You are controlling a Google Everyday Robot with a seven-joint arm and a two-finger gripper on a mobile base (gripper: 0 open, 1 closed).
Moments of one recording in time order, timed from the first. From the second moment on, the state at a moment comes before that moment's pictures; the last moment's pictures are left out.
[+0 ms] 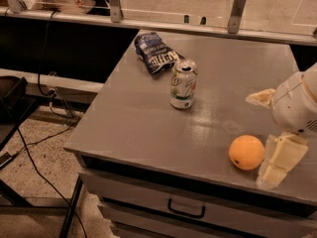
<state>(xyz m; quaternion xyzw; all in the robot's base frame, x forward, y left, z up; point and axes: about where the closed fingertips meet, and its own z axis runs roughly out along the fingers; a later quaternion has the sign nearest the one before) 0.397 -0.193 0.884 -0.64 0.74 0.06 0.18</state>
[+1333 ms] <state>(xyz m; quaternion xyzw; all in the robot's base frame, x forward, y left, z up) 0.393 -0.178 0.828 -0.66 0.73 0.09 0.14</state>
